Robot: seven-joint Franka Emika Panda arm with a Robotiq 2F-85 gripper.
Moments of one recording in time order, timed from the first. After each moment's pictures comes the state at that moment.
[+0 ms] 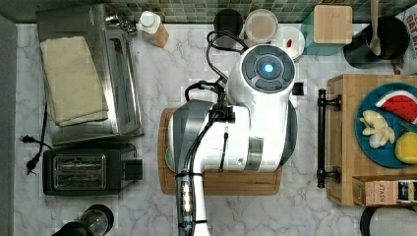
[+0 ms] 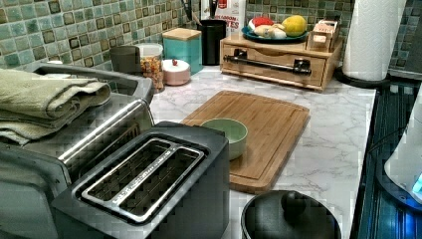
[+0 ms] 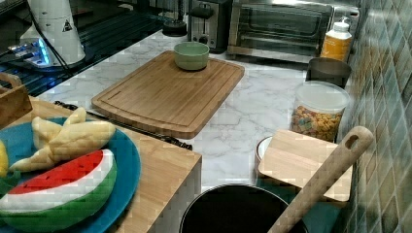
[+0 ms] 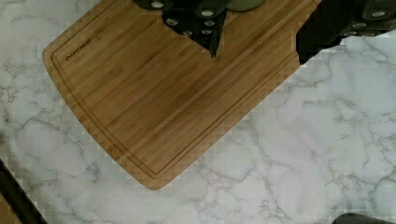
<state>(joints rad) -0.03 0.04 -0.03 -1.86 0.03 0.26 -0.10</state>
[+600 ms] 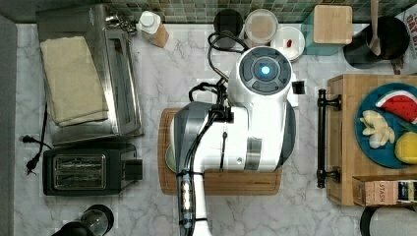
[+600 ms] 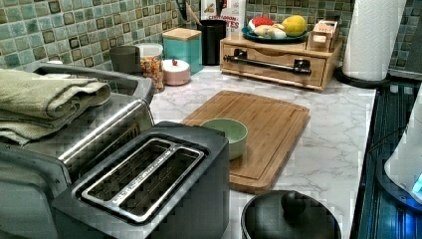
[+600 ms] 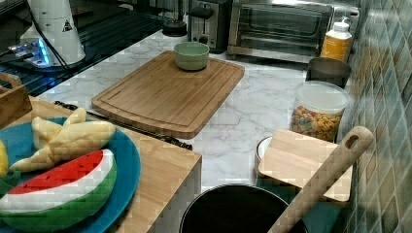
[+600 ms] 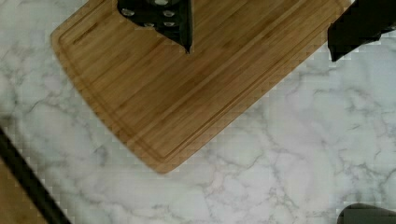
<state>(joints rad) -0.03 0.04 -0.03 -1.89 -0.02 0.30 -0.13</state>
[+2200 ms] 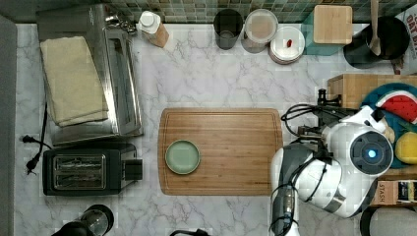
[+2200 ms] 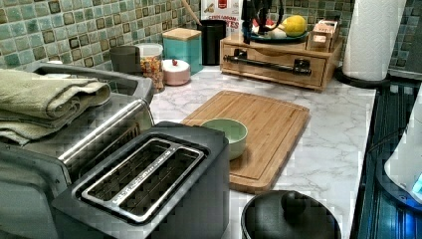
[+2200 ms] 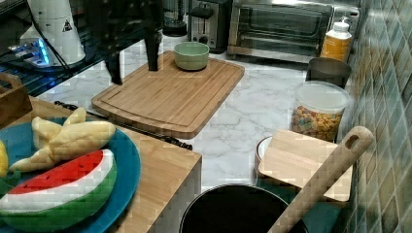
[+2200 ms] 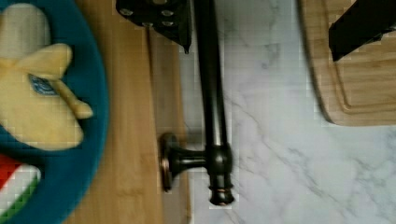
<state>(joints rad) -0.26 0.03 -0.23 -2.24 -0.12 0.84 -1.10</state>
